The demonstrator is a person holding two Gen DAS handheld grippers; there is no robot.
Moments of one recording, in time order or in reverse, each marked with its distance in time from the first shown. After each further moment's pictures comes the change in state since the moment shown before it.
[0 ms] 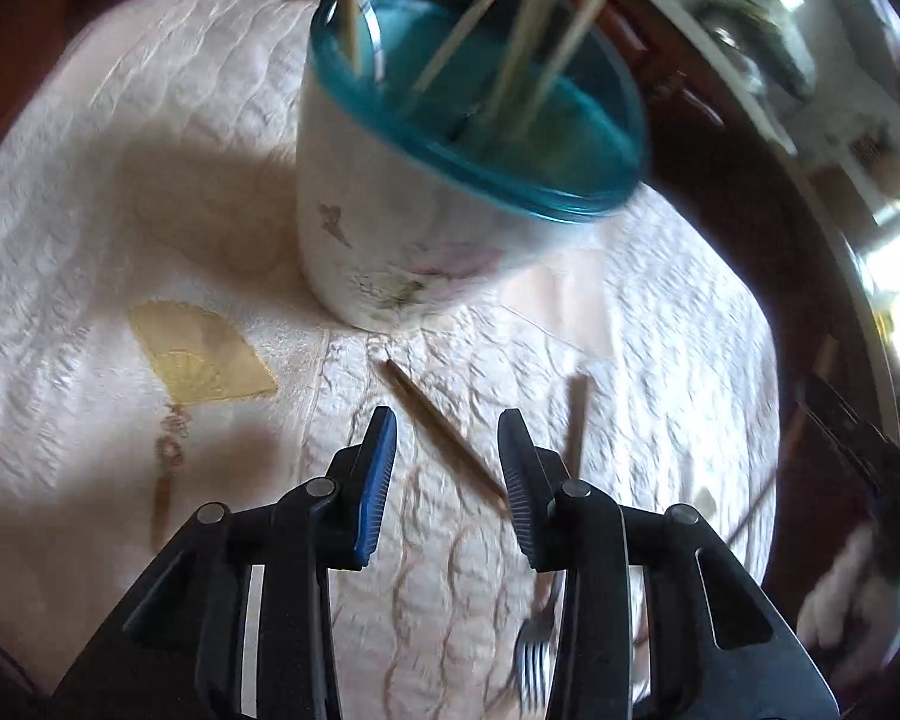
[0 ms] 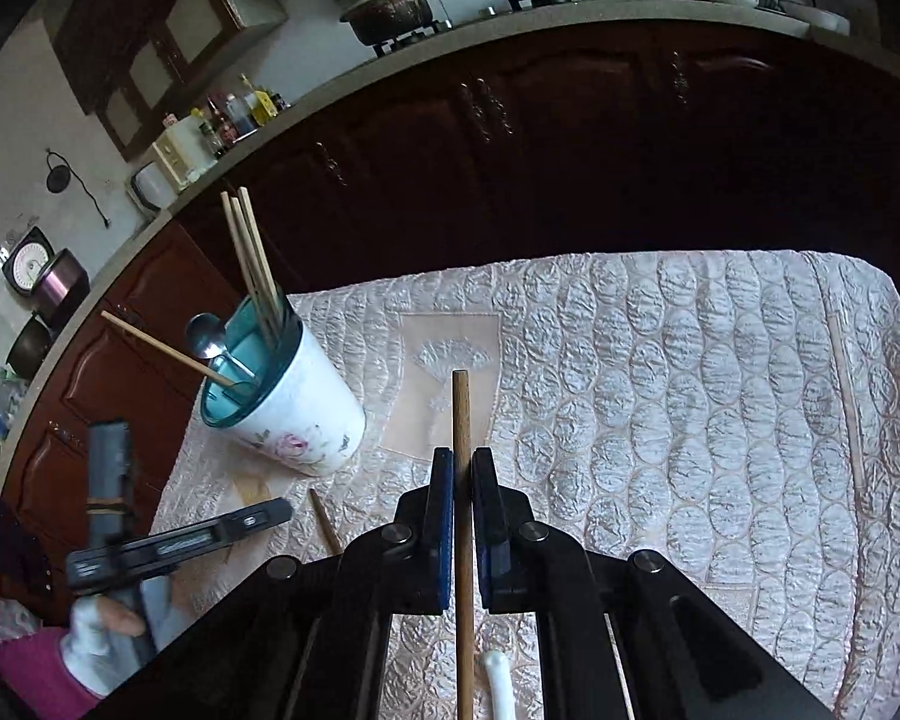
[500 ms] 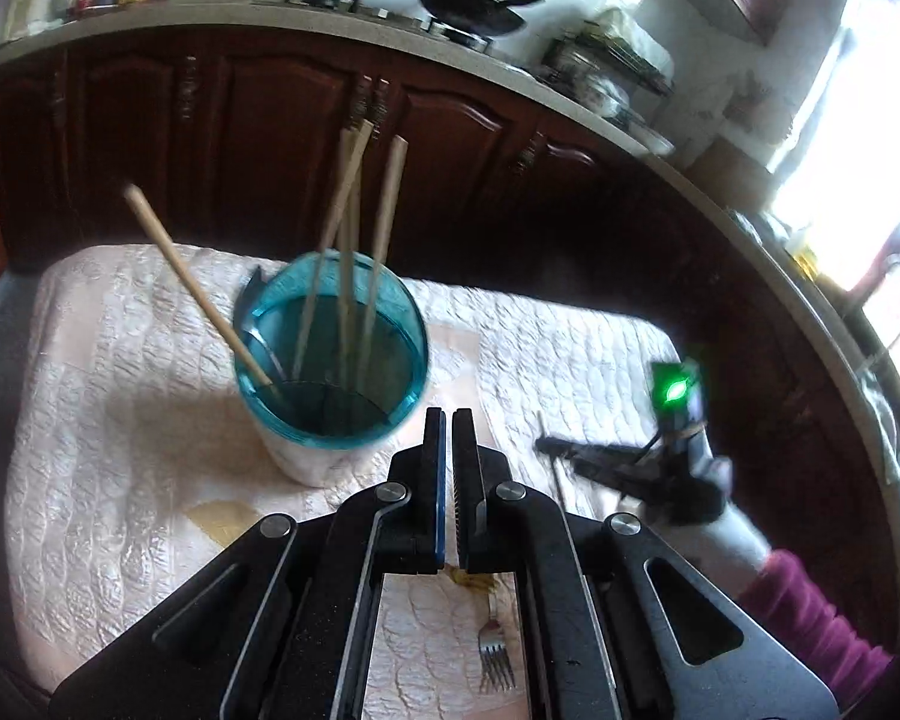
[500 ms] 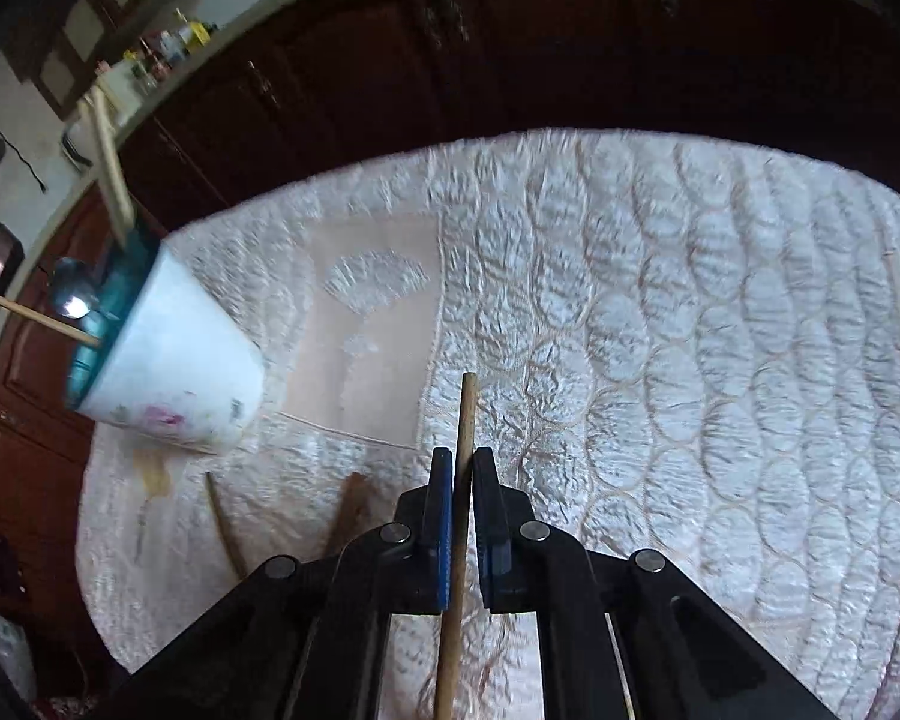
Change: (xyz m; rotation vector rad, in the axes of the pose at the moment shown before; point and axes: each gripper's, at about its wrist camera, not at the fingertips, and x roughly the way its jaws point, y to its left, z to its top) left arm -0.120 -0.059 0.025 0.351 -0.202 -0.120; right arm 0.070 -0.026 0.003 0.039 0.147 -0.093
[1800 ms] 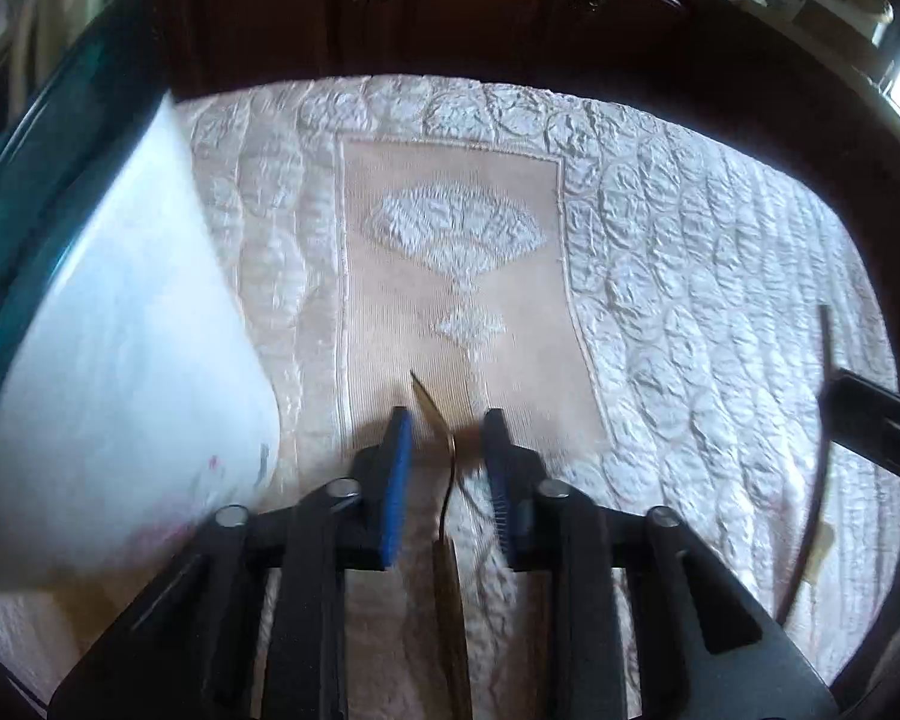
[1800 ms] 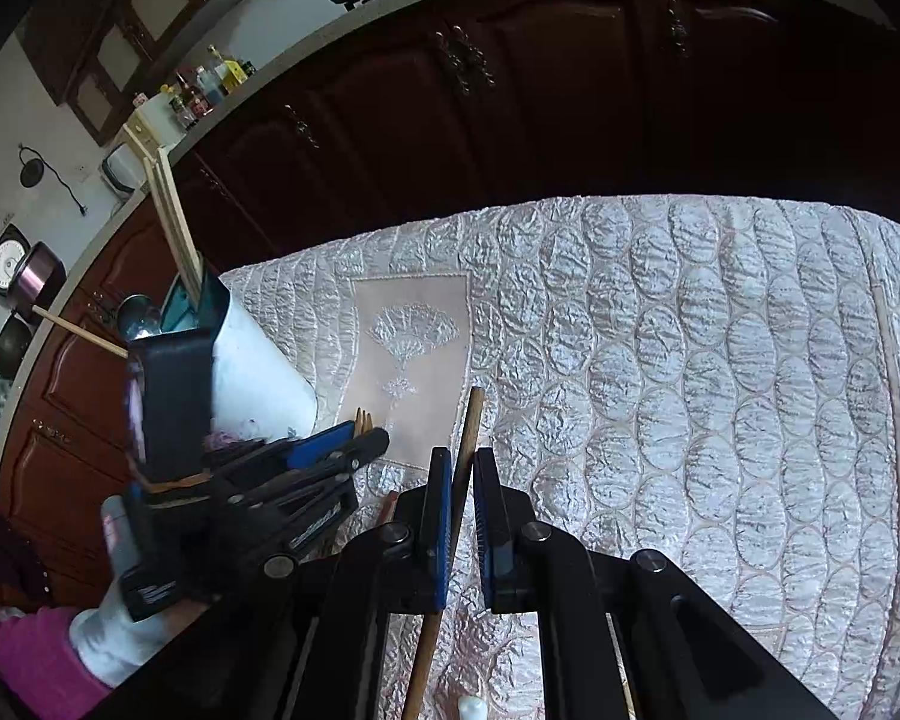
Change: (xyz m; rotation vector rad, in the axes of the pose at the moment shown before) left arm 0.226 -0.023 -0.026 0.078 0.240 0.287; right arm -0.015 0.000 0.005 -0.015 -0.029 0.074
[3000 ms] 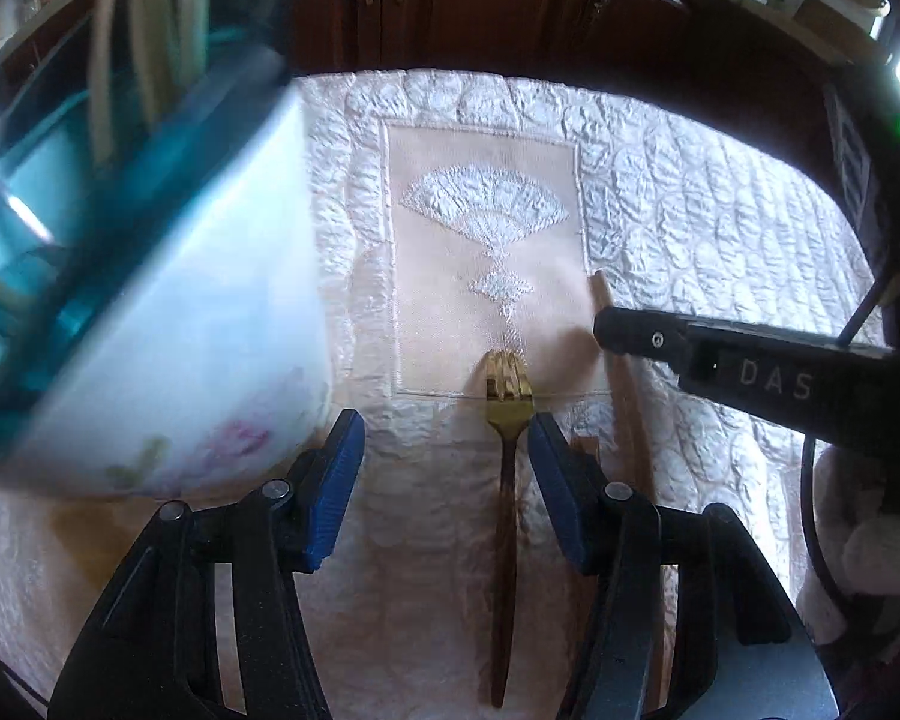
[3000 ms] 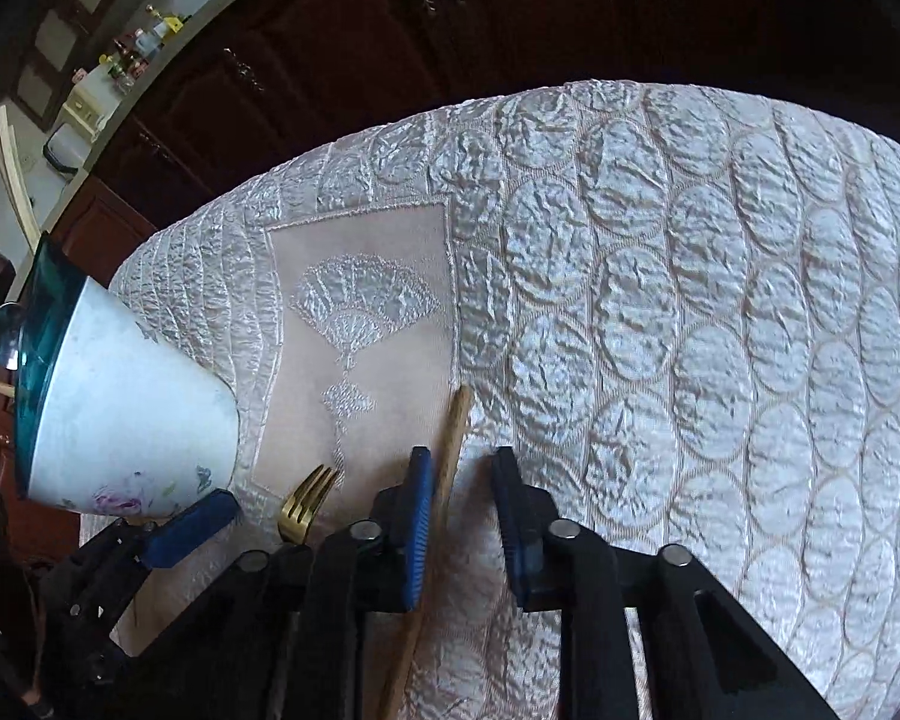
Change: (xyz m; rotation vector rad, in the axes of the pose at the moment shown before) left arm -0.017 0.007 -0.019 -0.003 0.012 0.009; right arm 0.115 -0.003 0.026 0.059 0.161 -0.054
